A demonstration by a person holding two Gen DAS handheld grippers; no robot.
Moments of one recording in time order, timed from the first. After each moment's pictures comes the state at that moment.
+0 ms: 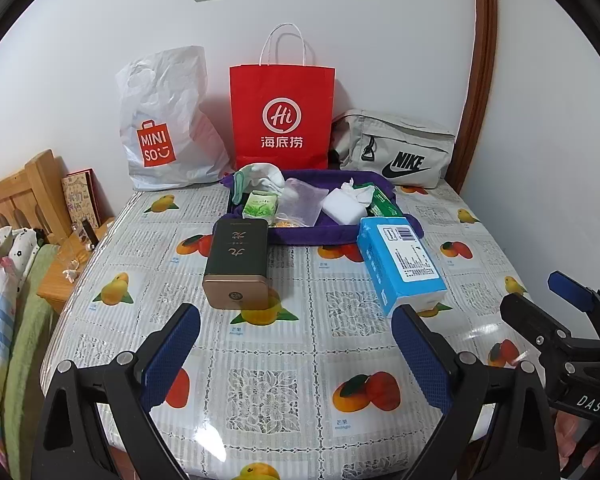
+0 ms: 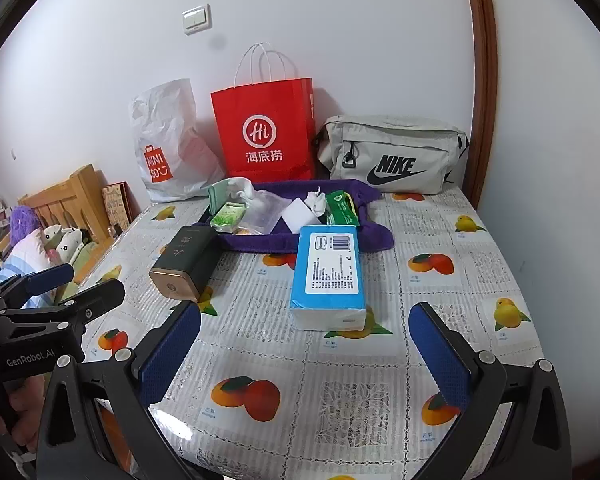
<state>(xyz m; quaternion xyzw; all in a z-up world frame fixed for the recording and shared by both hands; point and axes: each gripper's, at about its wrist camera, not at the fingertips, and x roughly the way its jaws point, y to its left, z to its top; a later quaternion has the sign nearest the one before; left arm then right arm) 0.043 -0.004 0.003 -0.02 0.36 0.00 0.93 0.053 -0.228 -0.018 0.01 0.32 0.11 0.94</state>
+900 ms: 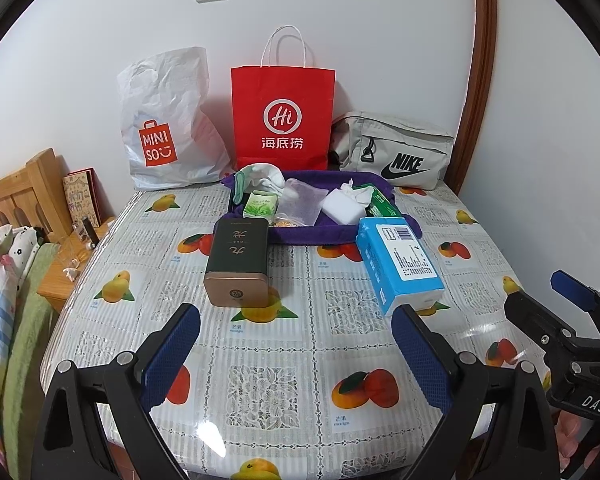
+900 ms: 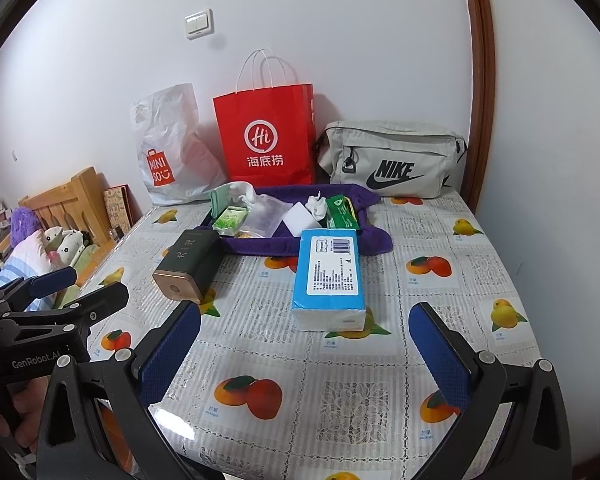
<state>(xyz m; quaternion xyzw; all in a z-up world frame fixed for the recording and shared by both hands) 0.041 -0.003 0.004 -0.02 0.36 0.00 0.93 0.049 -0.229 -0.014 0.01 0.32 0.11 0.94</state>
